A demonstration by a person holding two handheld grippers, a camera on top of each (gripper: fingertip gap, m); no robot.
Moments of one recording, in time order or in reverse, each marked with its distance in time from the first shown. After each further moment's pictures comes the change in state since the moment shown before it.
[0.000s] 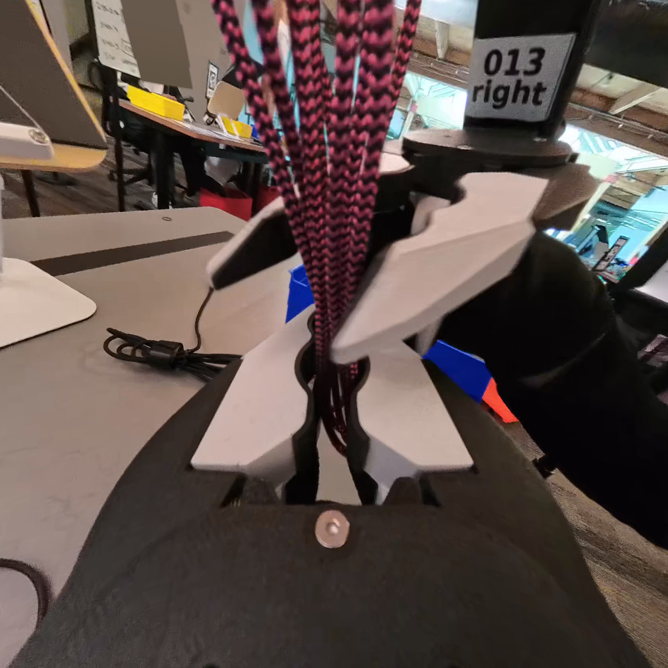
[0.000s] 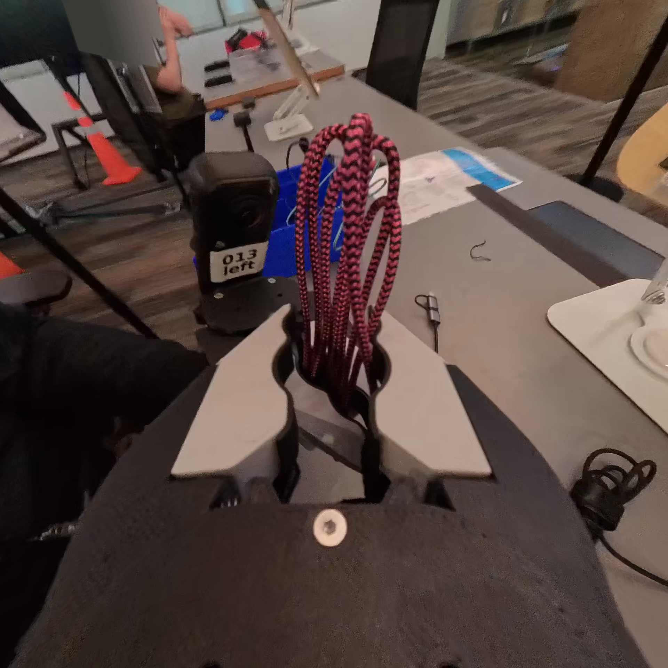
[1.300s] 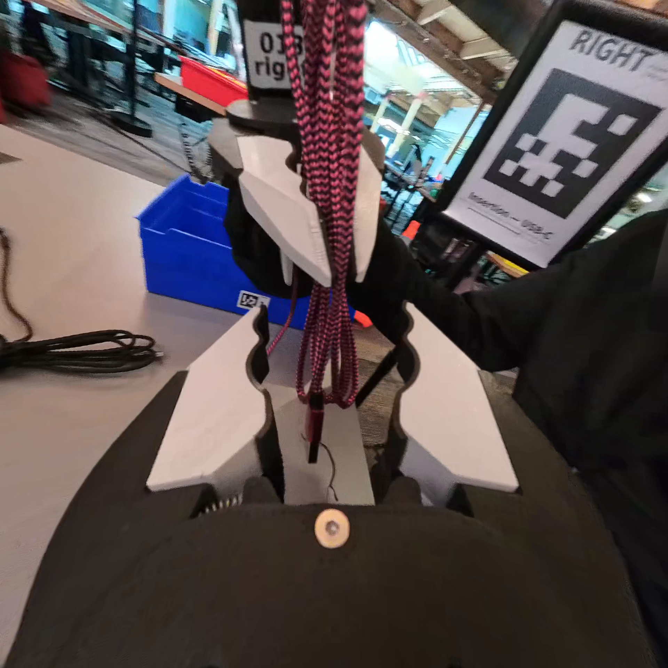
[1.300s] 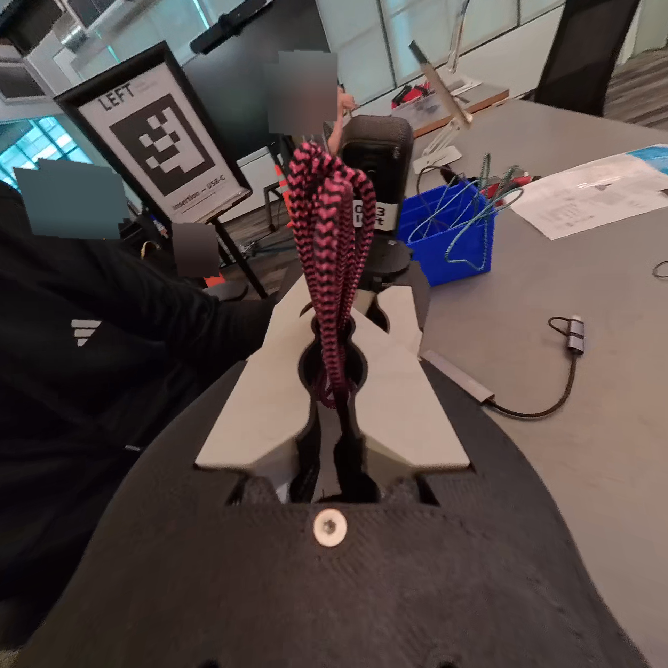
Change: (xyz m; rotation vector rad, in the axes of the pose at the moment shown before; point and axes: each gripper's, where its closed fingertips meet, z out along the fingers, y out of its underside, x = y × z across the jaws) left arm 0.046 0.005 -0.040 -0.246 0.485 -0.089; right arm -0.031 -0.001 -0.030 0.099 -0.459 0.137
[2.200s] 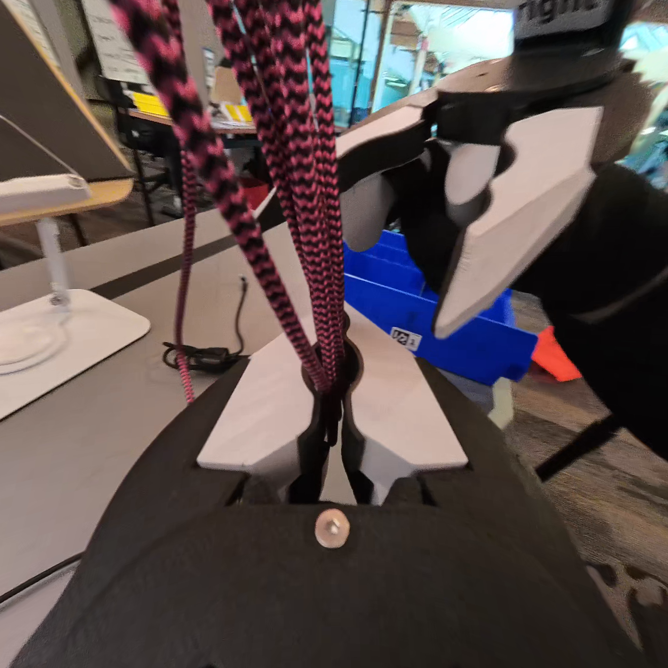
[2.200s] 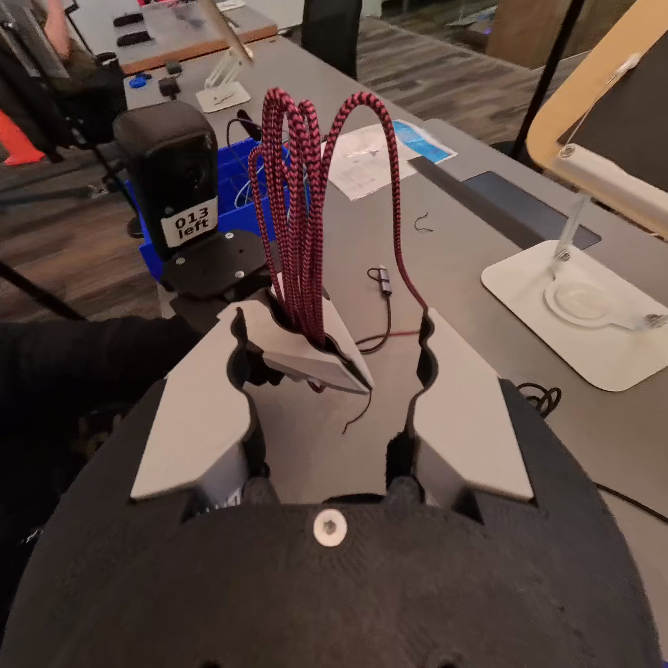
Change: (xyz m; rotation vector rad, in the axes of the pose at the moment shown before) left arm -0.067 -0.023 -0.001 0.121 -0.546 0.230; right arm 0.049 -0.007 -0.022 -0.162 0.631 -0.115
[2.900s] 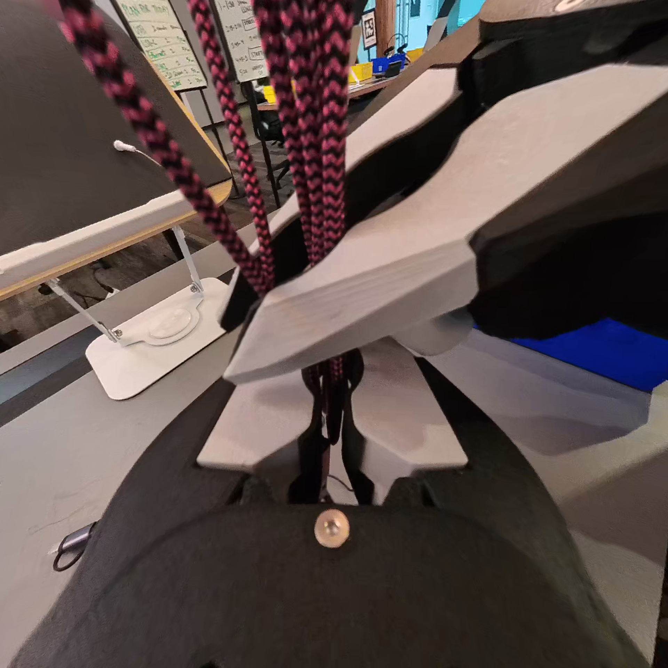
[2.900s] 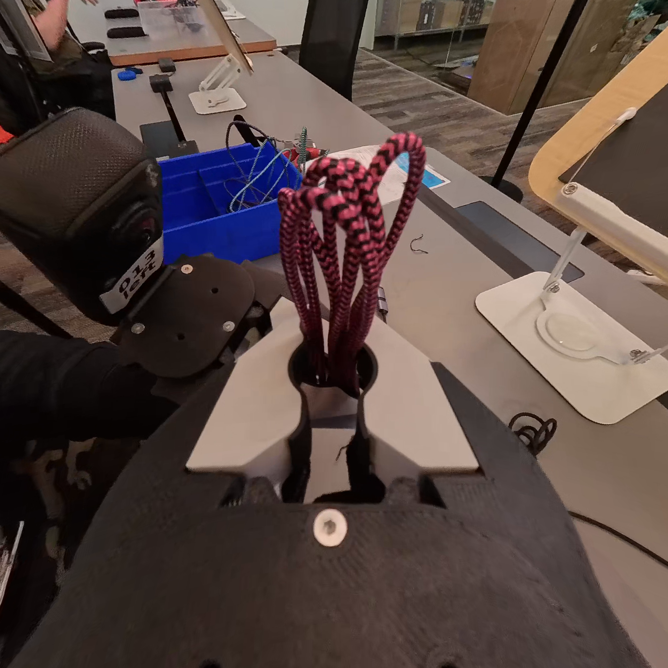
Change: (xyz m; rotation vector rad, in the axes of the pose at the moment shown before) left arm -0.017 0.007 0.009 -0.107 -0.352 0.219; right arm -0.013 -0.001 0.021 0.046 0.038 -0.095
